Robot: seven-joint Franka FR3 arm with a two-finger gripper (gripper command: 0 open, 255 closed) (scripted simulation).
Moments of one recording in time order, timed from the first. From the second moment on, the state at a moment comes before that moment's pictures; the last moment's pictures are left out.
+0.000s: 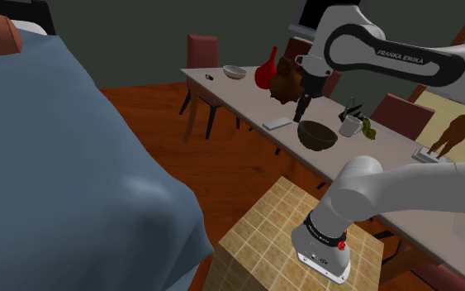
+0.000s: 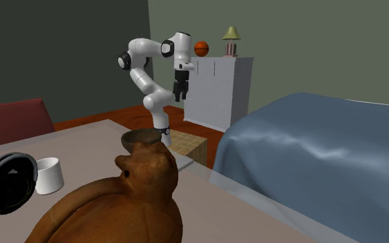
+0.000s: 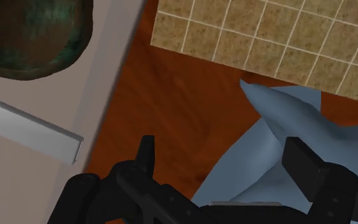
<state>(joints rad) 0.00 -0.89 -0.23 -2.51 -0.27 1.62 -0.36</state>
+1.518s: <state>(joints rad) 0.50 -0.14 -1.24 -2.18 -0.18 2.11 -1.66</state>
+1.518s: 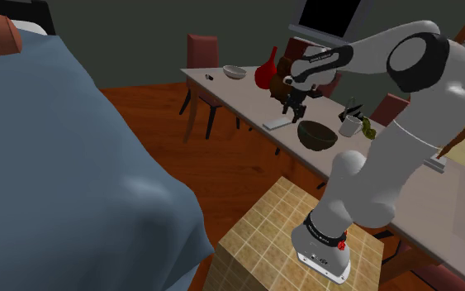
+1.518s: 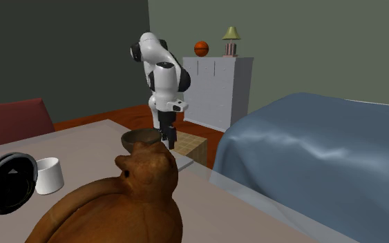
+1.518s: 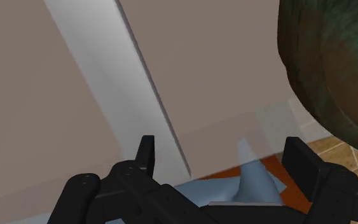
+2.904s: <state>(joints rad) 0.18 0.47 -1.02 -1.97 0.47 2.15 -2.33</state>
